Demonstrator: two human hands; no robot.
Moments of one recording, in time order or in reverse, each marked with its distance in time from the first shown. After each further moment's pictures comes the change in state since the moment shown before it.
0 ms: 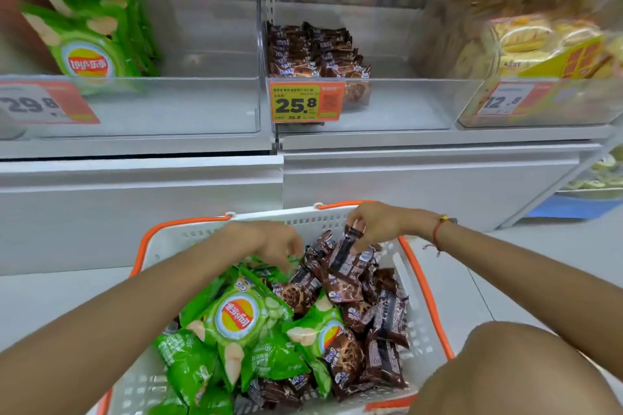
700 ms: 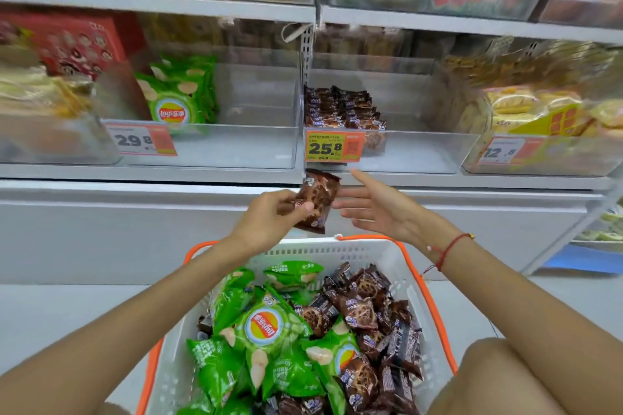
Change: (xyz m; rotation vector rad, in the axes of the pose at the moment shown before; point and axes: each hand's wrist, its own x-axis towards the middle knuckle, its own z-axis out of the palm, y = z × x) left_hand -0.117 0.026 -0.021 -0.799 0.957 -0.053; right_hand -0.065 -0.082 -0.035 1.214 0.196 -0.095
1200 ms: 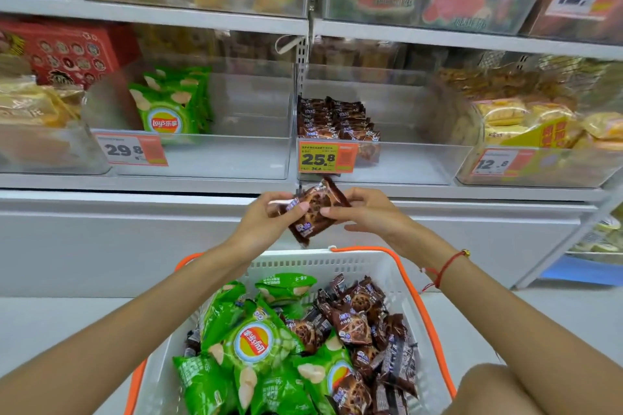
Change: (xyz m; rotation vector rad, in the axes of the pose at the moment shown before) left_hand 0.010 0.001 0.008 -0.421 0.033 -0.142; right_hand 0.003 0.001 0.003 -0.352 0.113 -0.252
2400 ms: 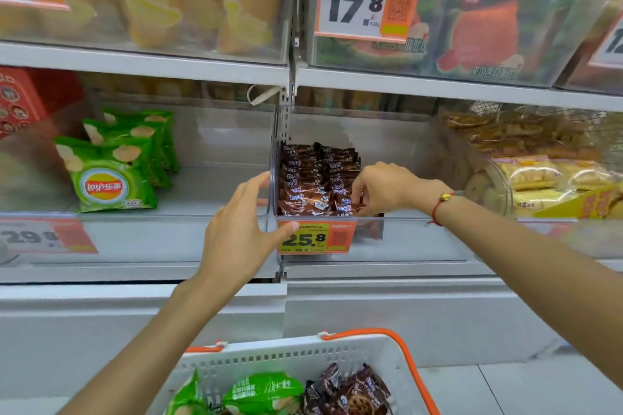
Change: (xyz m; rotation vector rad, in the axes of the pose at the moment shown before) left_hand 0.125 0.038 -0.008 0.655 0.312 0.426; right_hand 0.175 -0.064 -0.113 -1.297 -0.033 -0.288
